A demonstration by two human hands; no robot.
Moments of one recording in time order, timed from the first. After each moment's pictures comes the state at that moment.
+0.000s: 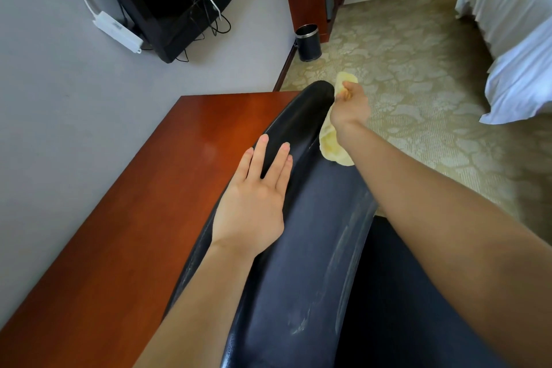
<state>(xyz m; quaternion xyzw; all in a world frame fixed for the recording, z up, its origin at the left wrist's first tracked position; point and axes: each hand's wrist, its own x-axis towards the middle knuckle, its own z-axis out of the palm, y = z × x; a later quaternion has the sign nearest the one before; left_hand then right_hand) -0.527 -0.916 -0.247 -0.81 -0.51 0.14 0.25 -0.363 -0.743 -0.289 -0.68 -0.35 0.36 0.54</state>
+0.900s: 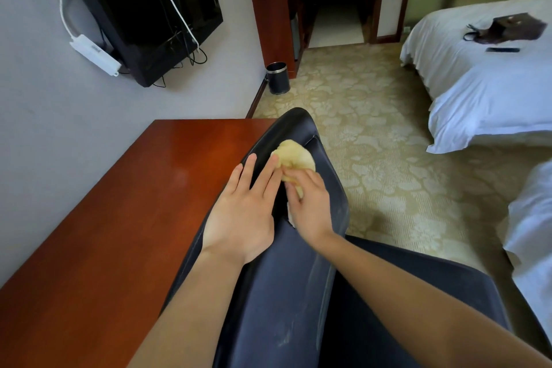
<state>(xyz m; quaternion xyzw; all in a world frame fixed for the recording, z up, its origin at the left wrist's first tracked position) -0.526 -0.923 -0.242 -0.84 -0.51 0.04 0.17 -0.401 -0.883 -0.330 -0.55 -0.62 0.17 0.53</state>
